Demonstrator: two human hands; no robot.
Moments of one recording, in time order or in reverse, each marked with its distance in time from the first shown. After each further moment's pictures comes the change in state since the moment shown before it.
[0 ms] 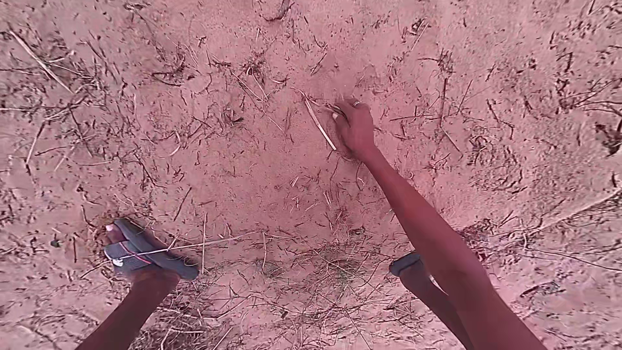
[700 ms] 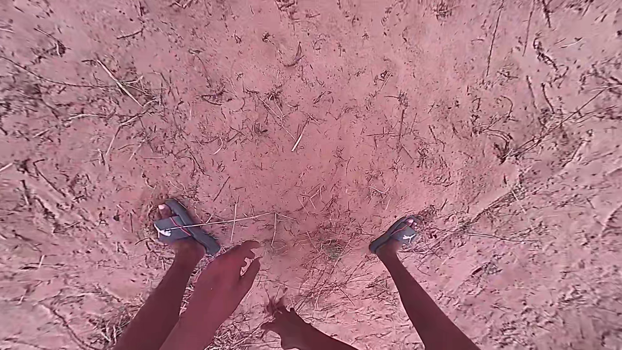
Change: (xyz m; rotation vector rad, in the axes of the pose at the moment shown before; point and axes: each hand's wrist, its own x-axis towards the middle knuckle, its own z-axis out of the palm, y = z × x) left_hand -0.019 -0.071 0.032 0.087 0.057 0.005; right_hand -0.459 -0.251 0.070 0.269 -1.470 -0.052
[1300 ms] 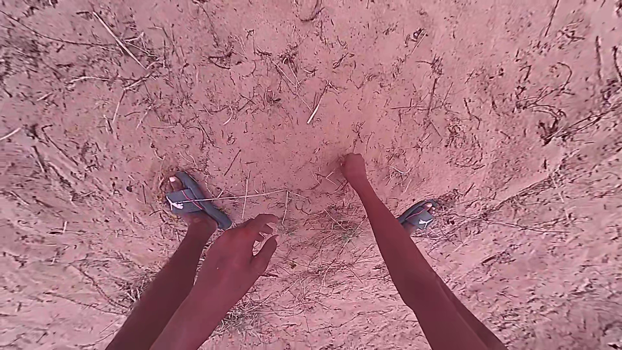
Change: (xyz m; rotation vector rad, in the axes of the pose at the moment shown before) left_hand -0.008 0.002 -0.010 -0.026 0.067 0.120; right_hand -0.068 0.086 -0.340 0.022 0.986 0.658
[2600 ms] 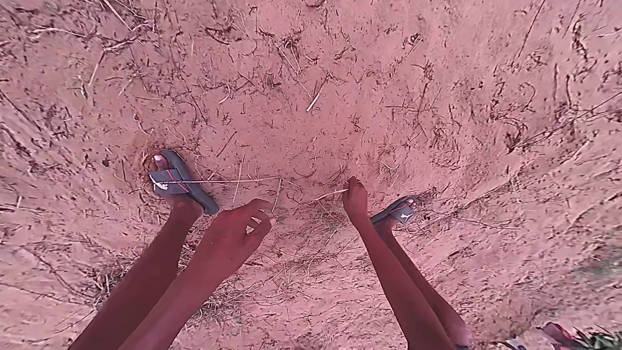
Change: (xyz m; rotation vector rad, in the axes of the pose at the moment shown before) left_hand -0.010 -0.011 -0.003 -0.164 -0.090 -0.094; right_hand -0.115 0.051 0.049 0.045 0.233 -0.076
